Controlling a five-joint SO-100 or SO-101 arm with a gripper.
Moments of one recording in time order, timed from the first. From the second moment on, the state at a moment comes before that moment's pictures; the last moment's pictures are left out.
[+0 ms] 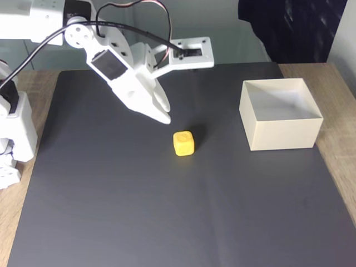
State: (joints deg) arm 19.2 116.6 133.3 30.8 176.7
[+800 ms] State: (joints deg) arm 25.9 98.7 123.0 28.0 181.8
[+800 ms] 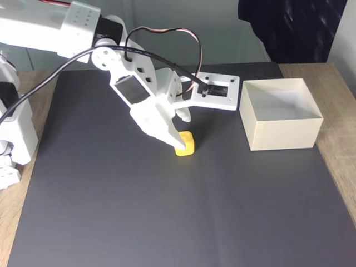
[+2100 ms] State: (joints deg) arm 20.9 85.6 118.7 25.8 187.1
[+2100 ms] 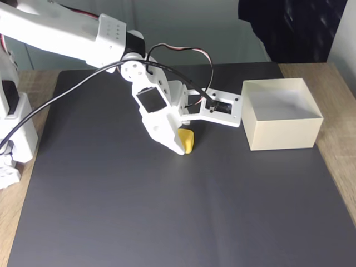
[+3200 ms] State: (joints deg) arm 17.6 94.5 116.3 22.5 184.9
